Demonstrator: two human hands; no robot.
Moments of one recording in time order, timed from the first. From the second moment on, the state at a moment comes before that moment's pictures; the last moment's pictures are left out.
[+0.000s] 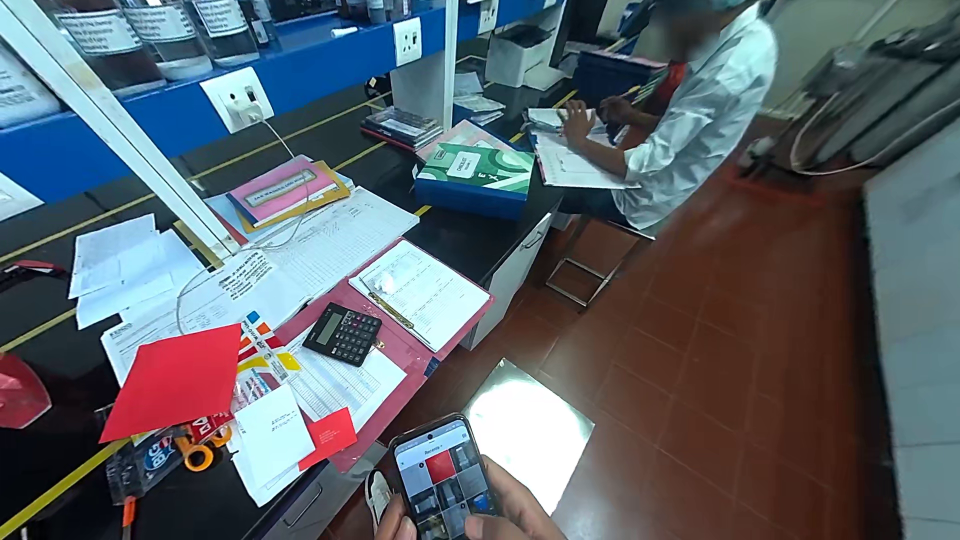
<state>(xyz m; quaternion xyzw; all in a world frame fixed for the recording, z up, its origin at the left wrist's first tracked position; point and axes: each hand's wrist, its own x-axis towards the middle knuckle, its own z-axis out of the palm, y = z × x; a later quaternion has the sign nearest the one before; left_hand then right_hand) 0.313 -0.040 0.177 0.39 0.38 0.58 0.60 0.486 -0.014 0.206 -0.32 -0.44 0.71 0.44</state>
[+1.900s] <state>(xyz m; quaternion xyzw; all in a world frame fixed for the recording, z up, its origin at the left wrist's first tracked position) 0.299 -0.058 0.169 0.36 0.41 0.58 0.61 0.470 -0.040 0.201 -0.32 -0.42 0.73 0.43</state>
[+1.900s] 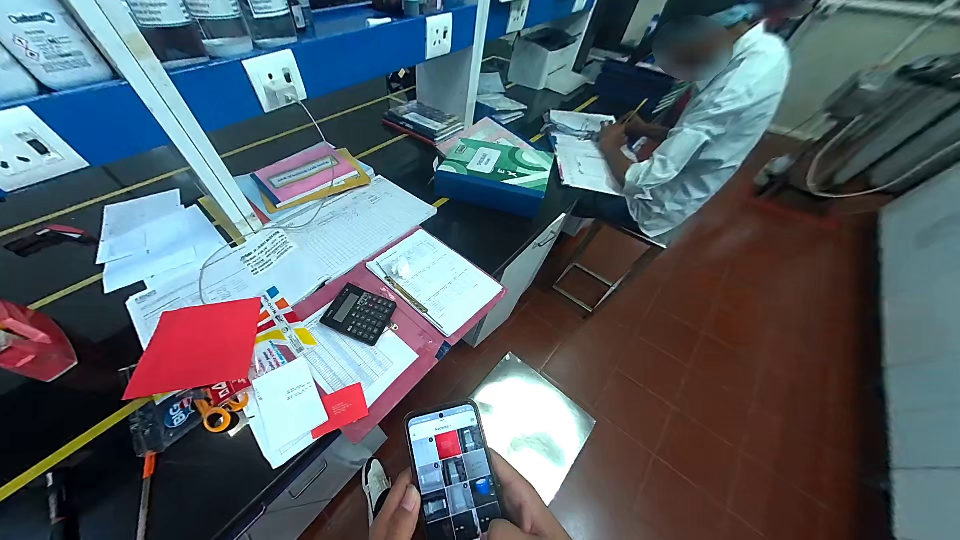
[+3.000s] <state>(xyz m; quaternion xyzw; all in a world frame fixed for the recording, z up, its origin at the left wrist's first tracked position) 0.308 -0.053 0.170 0.34 0.46 0.59 0.57 0.461 -0.032 0.189 -0.32 -0.53 0.65 0.43</state>
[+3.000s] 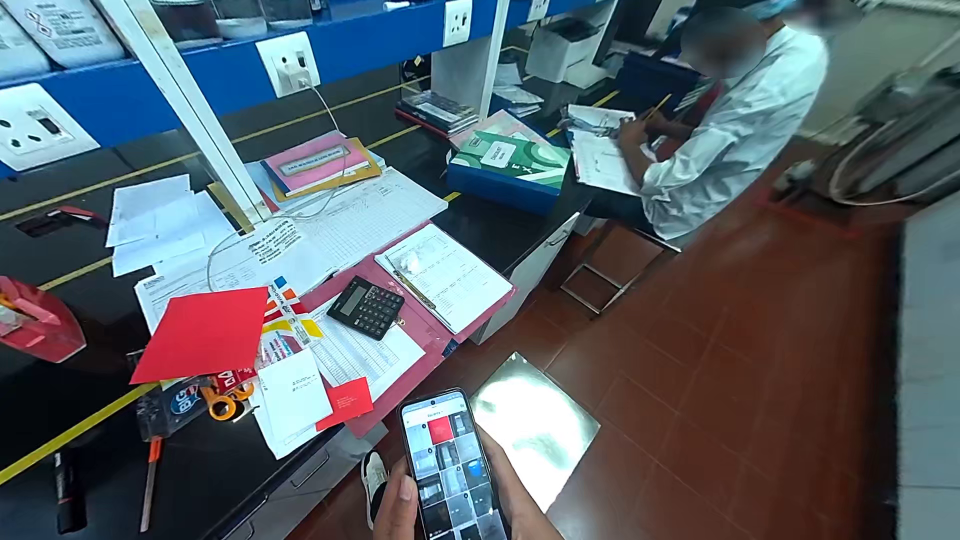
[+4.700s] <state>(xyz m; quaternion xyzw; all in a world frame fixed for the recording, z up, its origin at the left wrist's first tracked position) 0.284 -0.044 0.163 0.56 0.39 0.52 0.51 0.460 -0.023 0.197 -0.44 -0.34 0.71 0.44</state>
